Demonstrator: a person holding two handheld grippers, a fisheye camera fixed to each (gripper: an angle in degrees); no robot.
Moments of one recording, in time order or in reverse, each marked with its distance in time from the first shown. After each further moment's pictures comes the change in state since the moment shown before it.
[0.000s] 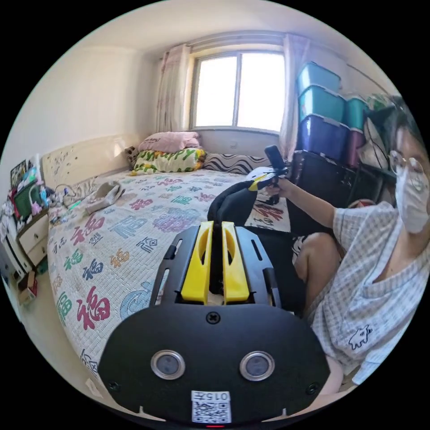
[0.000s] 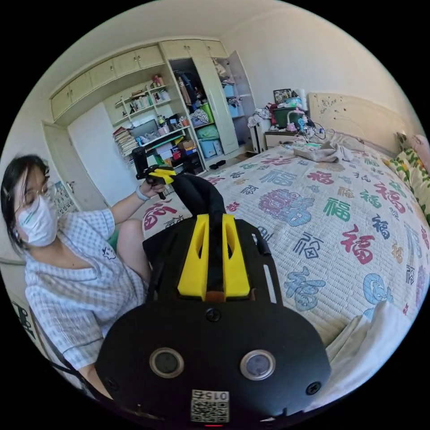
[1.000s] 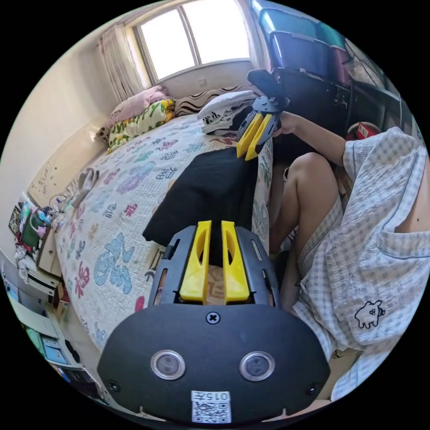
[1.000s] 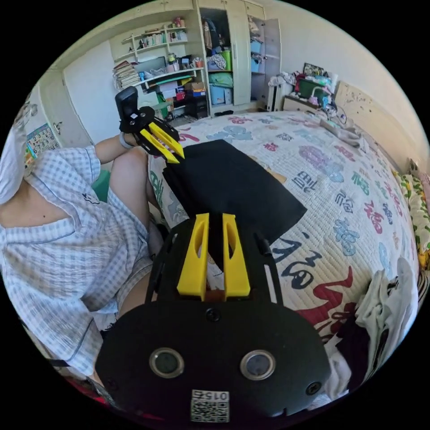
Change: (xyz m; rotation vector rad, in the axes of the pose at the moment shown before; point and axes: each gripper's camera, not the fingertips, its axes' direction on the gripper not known) left arm 0.168 0.007 0.080 -0.409 -0.052 0.143; right arm -0.115 0.127 0.069 -0.397 0.123 -0.040
